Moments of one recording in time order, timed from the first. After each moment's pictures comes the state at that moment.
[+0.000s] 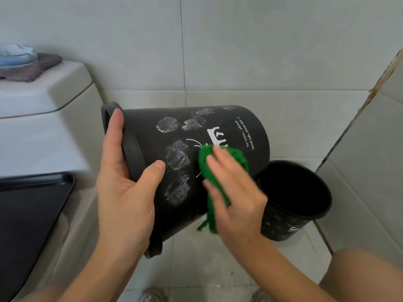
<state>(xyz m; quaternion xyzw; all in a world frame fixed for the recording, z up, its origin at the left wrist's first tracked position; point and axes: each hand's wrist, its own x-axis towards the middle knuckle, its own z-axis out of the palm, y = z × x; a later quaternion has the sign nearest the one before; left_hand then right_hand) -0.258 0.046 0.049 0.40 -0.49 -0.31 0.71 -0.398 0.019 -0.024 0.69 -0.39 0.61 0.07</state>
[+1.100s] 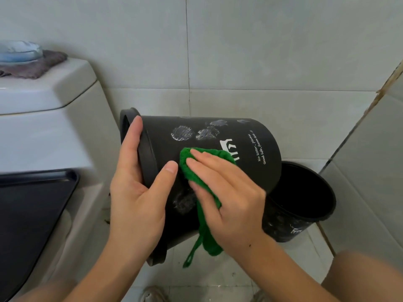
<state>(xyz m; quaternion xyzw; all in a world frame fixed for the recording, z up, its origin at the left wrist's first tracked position) -0.261 0.050 0.041 0.40 -0.55 -0.29 0.68 -0.388 0.027 0.003 0.73 -0.35 0.58 0.08</state>
